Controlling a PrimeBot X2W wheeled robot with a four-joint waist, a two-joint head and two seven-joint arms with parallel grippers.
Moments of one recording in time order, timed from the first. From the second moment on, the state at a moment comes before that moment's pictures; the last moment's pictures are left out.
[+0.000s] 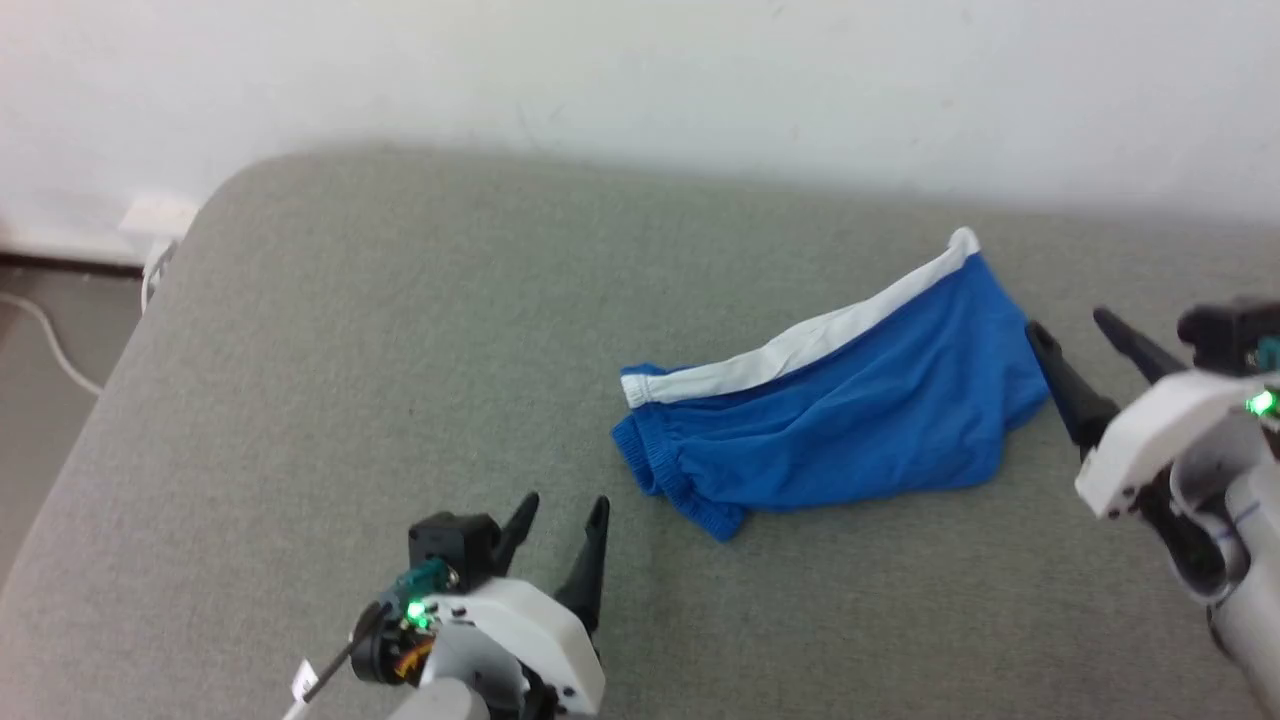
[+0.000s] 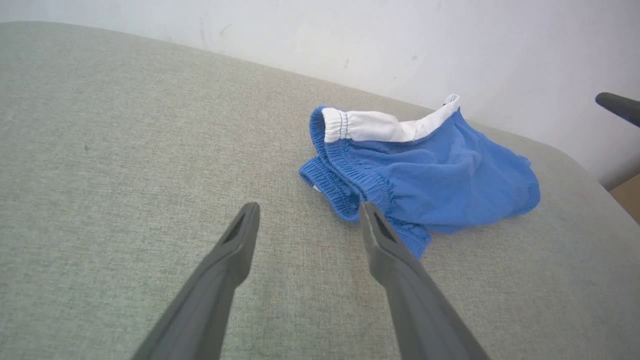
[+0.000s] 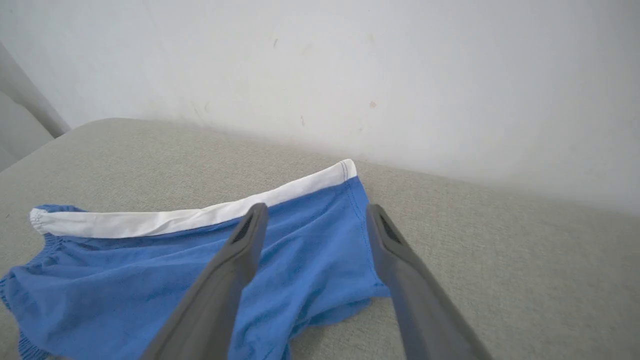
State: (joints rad) left arm -0.20 0.24 -0.59 0.23 -0.65 0.20 -0.11; right arm -0.52 -0.49 0.43 0.59 0.68 0.13 -0.08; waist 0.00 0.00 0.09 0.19
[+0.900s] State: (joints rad) left arm -0.36 0.13 -0.58 0.46 -0.76 0.23 0.08; right arm -0.16 -0.25 -0.03 0.12 0.41 0.13 0.06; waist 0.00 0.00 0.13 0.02
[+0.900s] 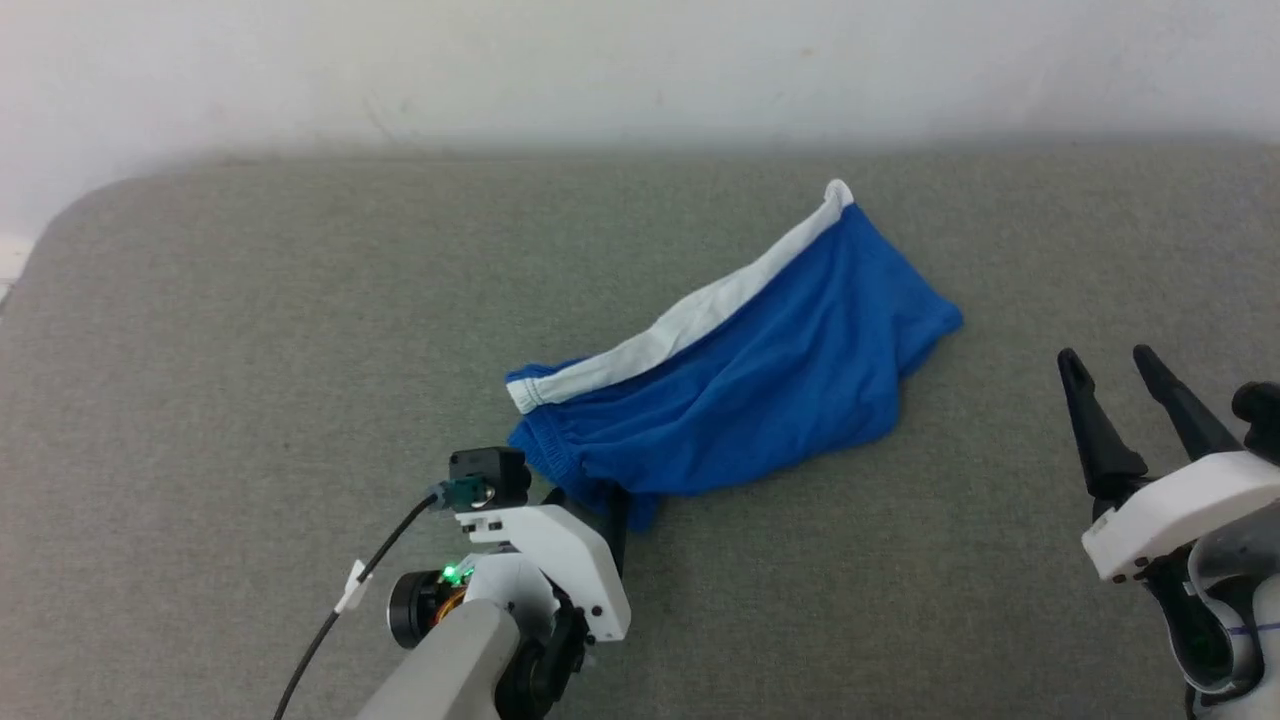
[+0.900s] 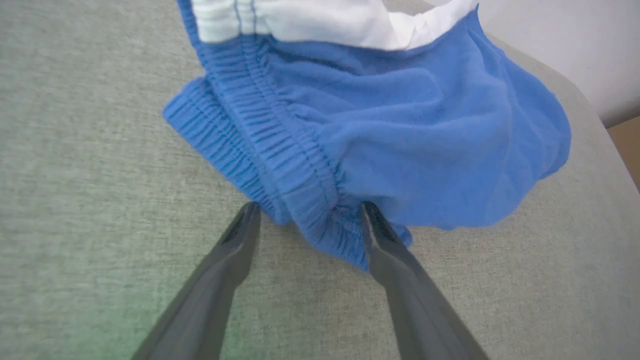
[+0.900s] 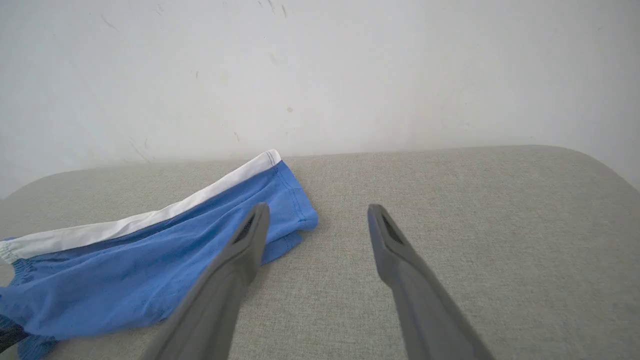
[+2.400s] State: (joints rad) left arm -0.45 0.10 -0.77 0.39 -0.66 0.18 0.08; right arm -0.63 -0.32 0.12 0.67 0.37 0.13 0.57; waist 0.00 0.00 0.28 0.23
